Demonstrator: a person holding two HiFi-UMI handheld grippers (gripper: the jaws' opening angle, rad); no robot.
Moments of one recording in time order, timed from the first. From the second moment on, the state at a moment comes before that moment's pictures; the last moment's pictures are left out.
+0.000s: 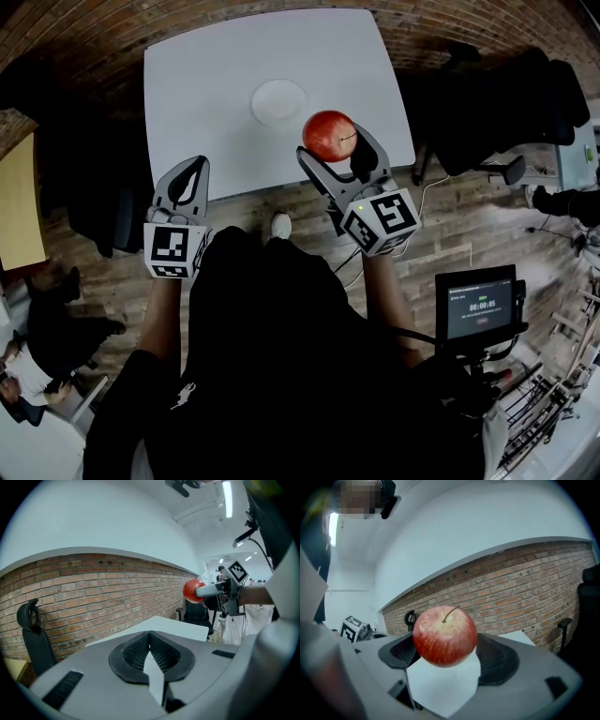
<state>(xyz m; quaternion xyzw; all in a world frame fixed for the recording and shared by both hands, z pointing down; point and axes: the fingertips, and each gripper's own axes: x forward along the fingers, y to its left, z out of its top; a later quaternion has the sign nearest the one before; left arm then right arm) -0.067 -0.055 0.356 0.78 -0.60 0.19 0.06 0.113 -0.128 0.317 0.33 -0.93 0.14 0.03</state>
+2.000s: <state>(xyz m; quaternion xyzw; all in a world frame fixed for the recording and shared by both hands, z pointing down) -0.083 -0.179 0.438 0.87 -0.44 0.20 0.12 0.051 -0.215 0.389 0.40 -0.89 0.17 0.12</state>
